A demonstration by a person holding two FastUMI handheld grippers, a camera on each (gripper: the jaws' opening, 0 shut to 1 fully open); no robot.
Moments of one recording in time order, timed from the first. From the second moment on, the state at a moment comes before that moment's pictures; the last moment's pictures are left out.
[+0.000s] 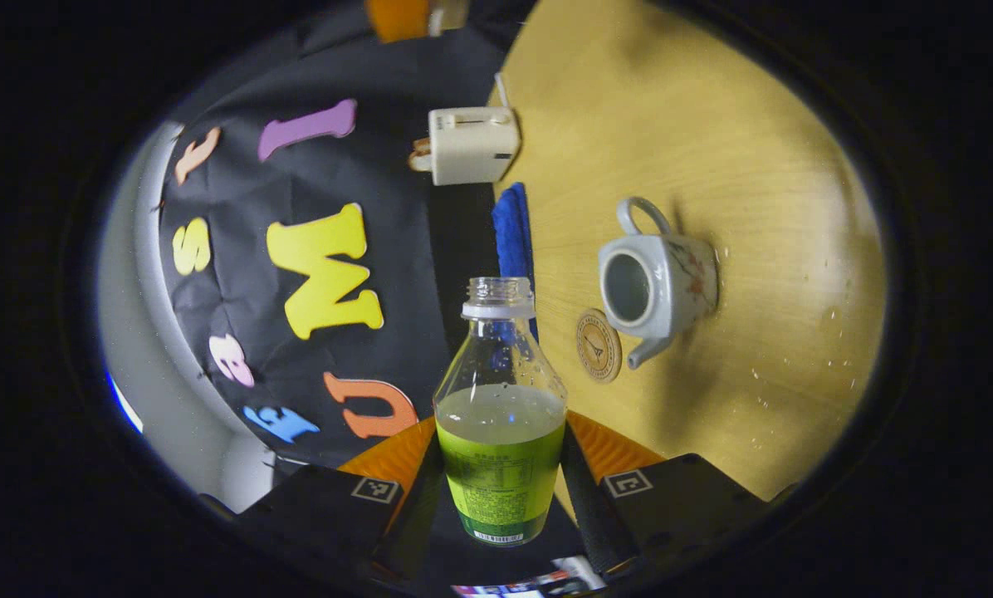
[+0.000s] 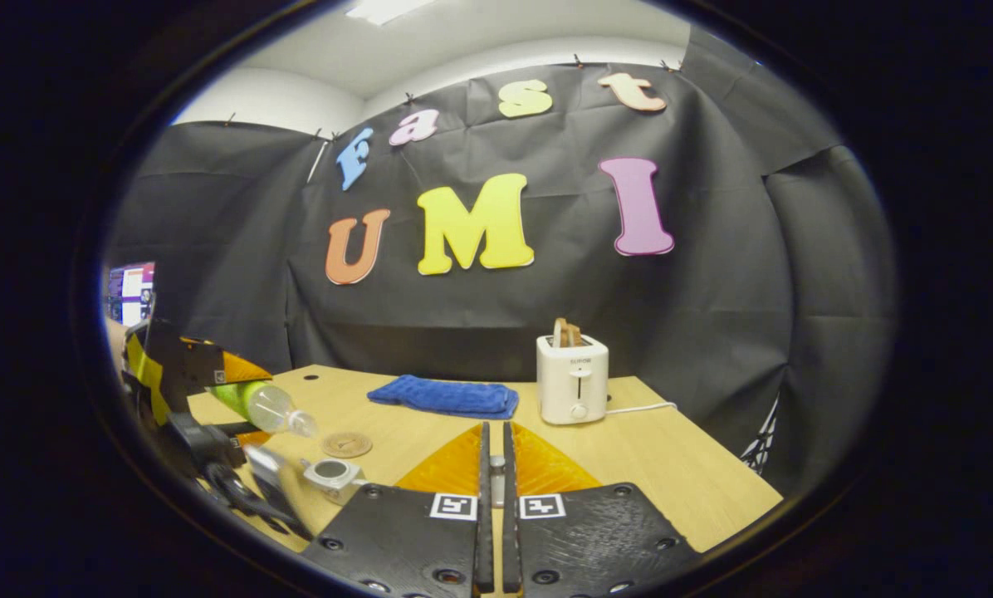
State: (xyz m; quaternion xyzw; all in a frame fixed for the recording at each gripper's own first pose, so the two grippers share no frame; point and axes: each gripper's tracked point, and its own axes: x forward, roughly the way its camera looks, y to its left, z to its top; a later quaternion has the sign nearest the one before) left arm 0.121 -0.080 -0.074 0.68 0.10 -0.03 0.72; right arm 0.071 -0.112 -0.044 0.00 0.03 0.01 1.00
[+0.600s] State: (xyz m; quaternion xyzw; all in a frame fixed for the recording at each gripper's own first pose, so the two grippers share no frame) left arm 0.111 -0.032 -0.076 0.22 0.05 -0.01 0.98; right arm 0.077 -0.039 -0.066 0.00 0.05 0.03 1.00
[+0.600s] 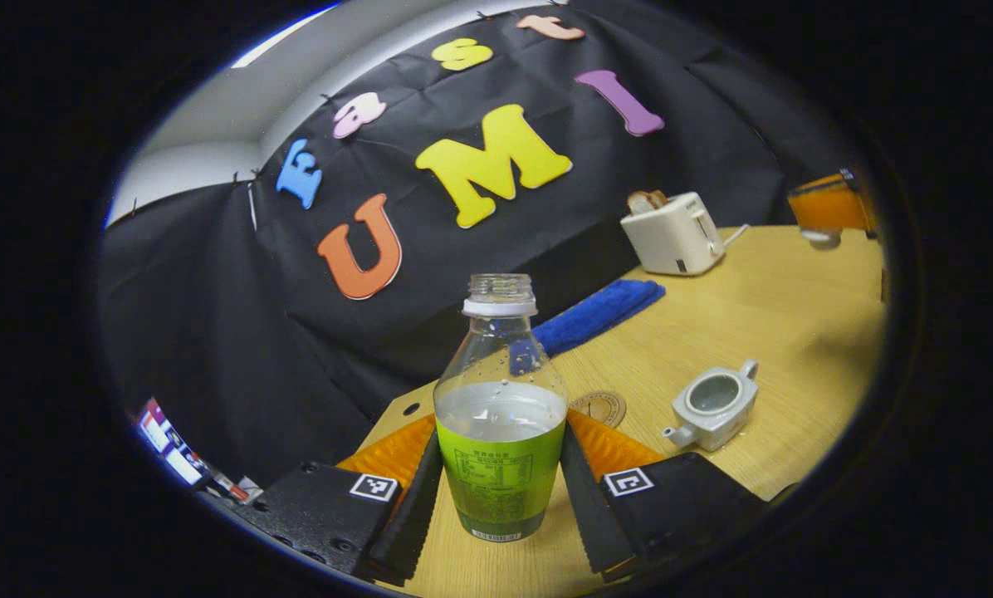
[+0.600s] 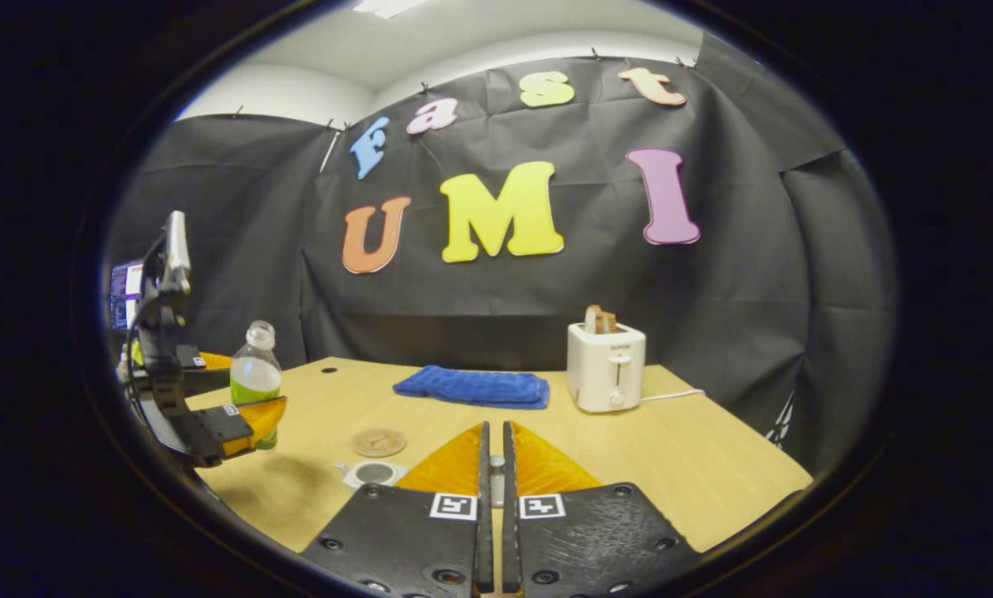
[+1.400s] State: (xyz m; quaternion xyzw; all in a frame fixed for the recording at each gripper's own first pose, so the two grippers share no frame) left arm 0.211 -0.049 -0.055 -0.04 0.00 -0.13 0.99; right arm 0.074 0.011 -0.074 -0.01 0.05 0.06 1.00
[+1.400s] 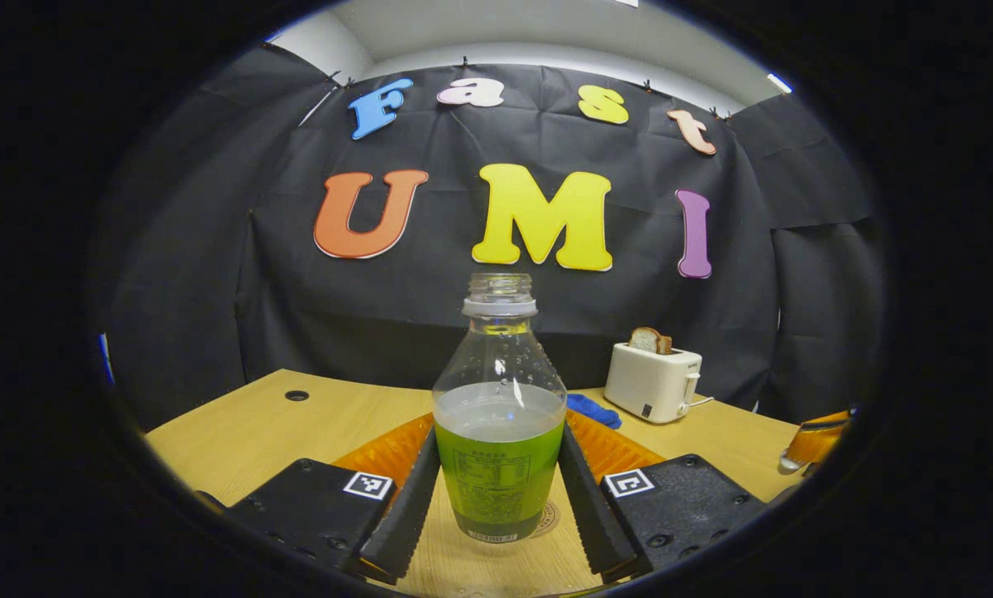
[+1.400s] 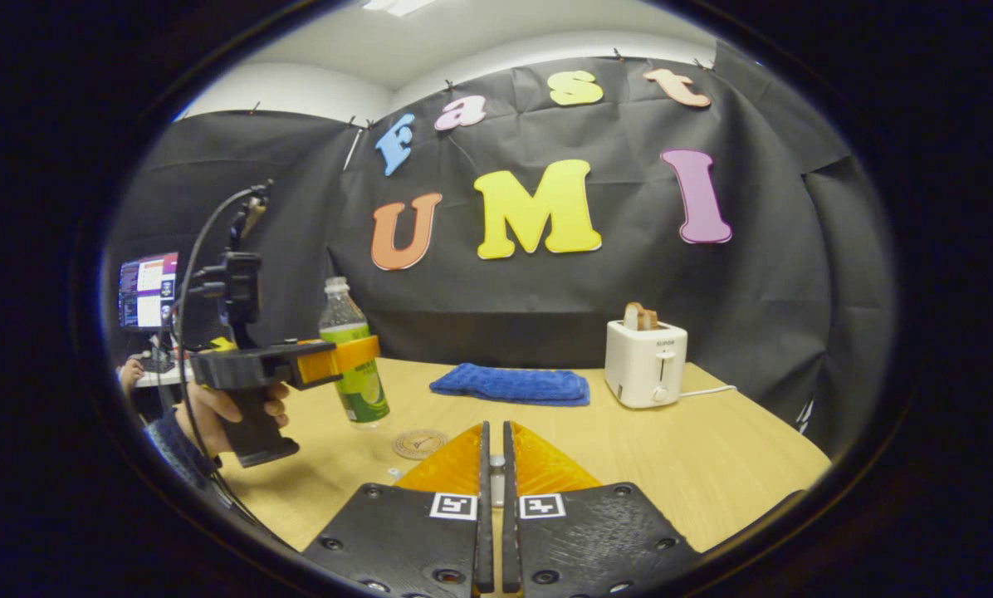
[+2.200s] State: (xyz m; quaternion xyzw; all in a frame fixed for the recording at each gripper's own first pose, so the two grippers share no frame) left arm 0.250 -0.085 -0.087 -0.01 0.00 -0.14 0.99; right arm 0.085 0.002 -0.098 -0.01 0.07 0.05 1.00
